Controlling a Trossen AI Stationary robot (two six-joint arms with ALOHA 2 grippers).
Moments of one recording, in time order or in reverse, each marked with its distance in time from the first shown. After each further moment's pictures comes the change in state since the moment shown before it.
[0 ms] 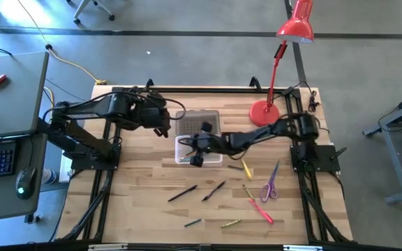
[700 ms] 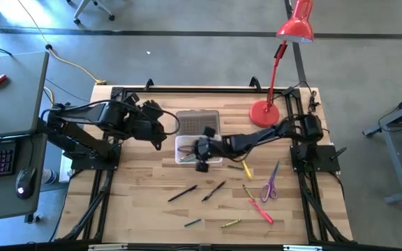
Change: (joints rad) left arm -0.133 -0.033 -0.002 -0.032 -0.018 -0.047; right arm 0.055 -0.054 0.019 -0.244 -0.016 0.027
